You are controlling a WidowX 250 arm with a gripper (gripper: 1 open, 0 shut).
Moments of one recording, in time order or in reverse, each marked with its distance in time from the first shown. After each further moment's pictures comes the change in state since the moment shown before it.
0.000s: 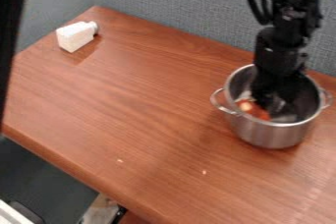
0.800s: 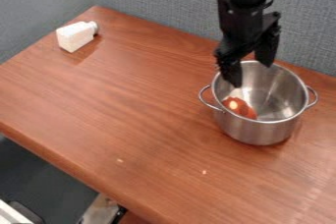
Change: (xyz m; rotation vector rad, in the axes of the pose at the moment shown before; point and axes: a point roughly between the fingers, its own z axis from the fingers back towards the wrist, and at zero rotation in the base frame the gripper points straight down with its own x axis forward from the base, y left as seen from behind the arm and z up) arm 0.022 0.022 0.052 -0.165 -0.027 -0.015
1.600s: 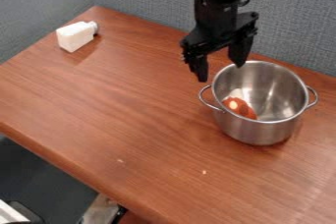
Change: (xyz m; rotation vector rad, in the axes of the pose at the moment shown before) arm 0.013 0.032 0.015 0.106 -0.097 -0.186
